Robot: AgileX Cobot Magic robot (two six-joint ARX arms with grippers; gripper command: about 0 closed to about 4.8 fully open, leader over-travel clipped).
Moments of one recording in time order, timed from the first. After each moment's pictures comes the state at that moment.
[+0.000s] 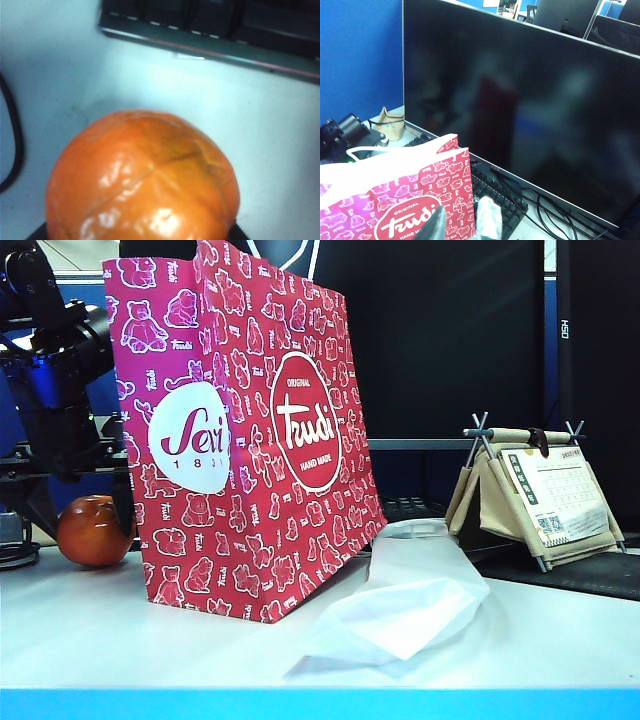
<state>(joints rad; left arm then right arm) -0.22 1.81 1.19 -0.36 -0.16 -0.31 0.45 0.95 1.61 -0.76 -0.13 -0.20</state>
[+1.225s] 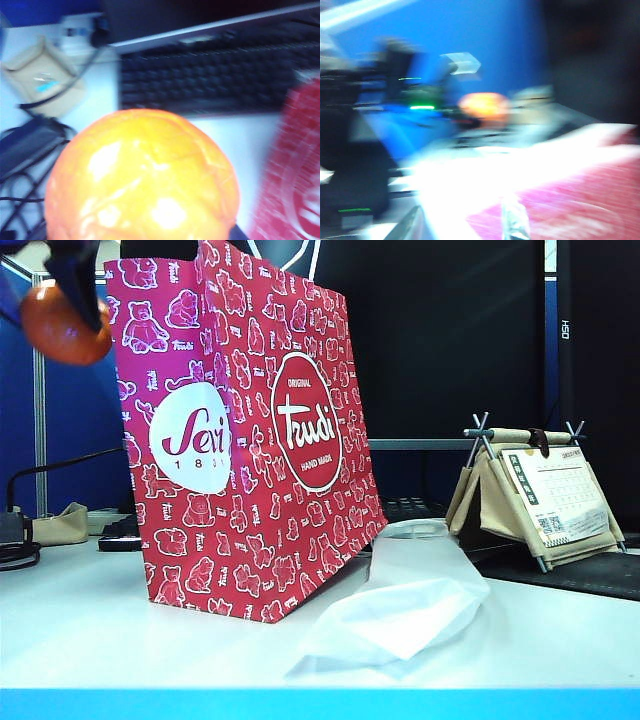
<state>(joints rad) -0.22 1.29 1.29 -0.65 -0.06 -0.01 0.45 1.18 1.61 -0.68 -0.69 0.10</state>
